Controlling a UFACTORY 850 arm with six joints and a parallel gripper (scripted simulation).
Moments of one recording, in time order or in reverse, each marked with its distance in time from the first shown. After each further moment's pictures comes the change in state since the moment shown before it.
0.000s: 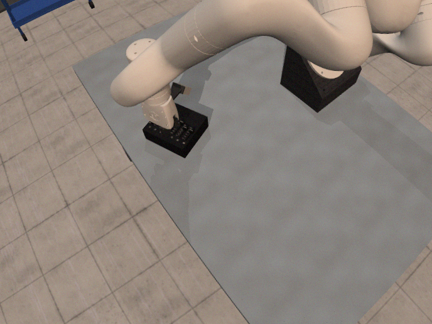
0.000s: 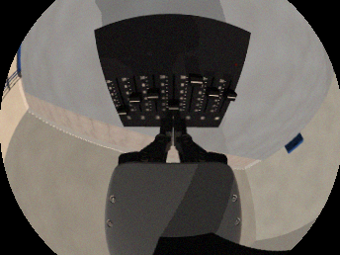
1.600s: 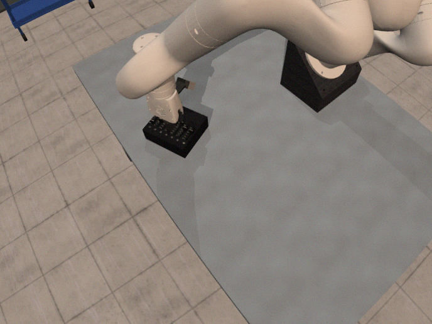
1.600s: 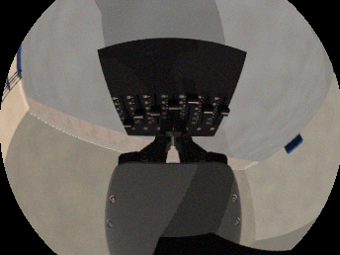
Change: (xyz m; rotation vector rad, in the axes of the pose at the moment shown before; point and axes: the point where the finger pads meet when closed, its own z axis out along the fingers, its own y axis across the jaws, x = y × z) arm 0.024 0.000 0.000 0.000 0.000 0.000
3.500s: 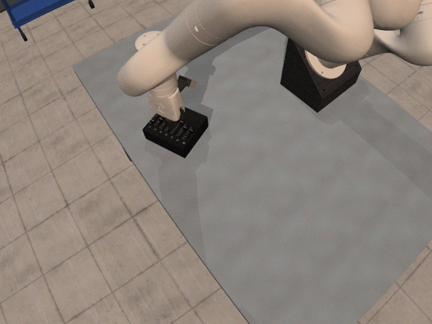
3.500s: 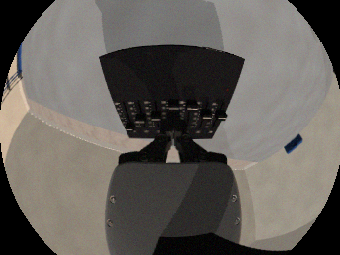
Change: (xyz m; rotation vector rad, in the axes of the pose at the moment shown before) arm 0.009 0.000 0.000 0.000 0.000 0.000
